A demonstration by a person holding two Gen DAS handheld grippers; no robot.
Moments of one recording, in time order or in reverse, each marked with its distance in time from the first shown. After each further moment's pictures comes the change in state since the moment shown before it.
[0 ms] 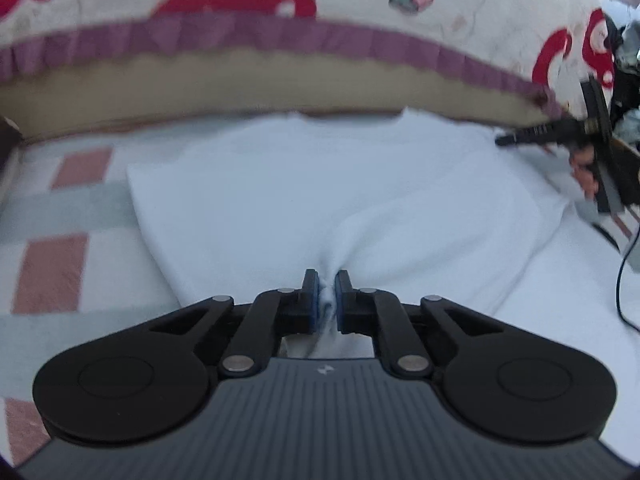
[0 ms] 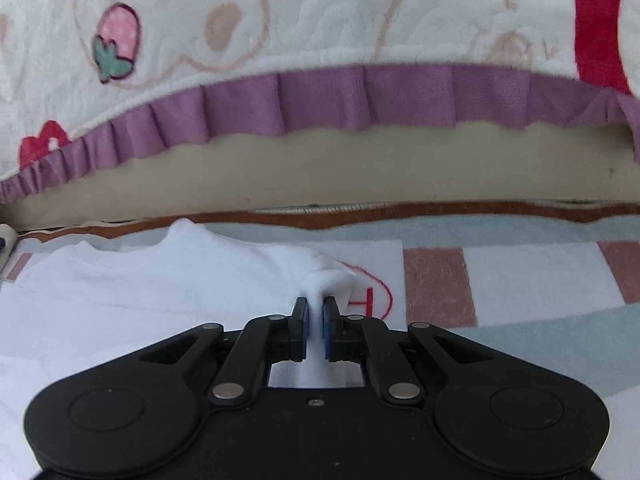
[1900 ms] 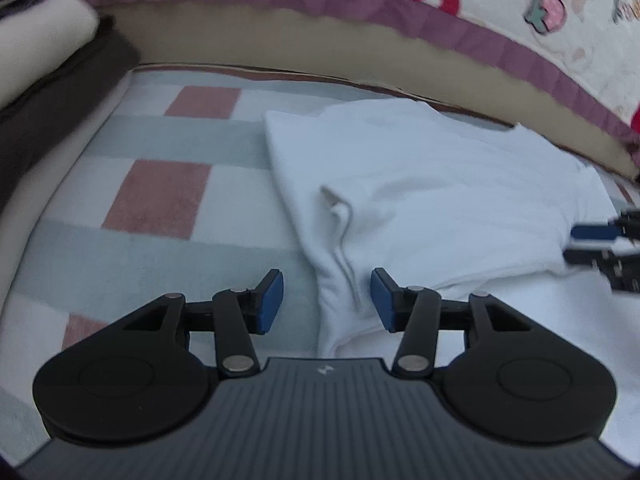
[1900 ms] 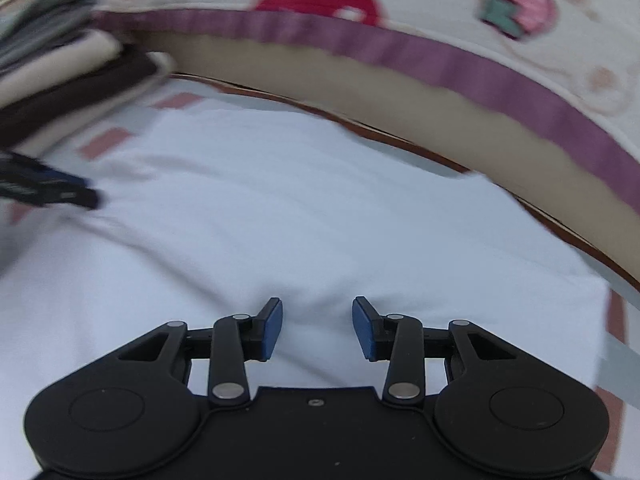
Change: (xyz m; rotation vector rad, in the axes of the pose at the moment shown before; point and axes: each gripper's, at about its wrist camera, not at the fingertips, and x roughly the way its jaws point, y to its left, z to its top) left arm -0.012 0.046 -0.017 -0.258 0.085 0.225; right arm -0.036 0.229 -0.071 -0.494 0.155 0.184
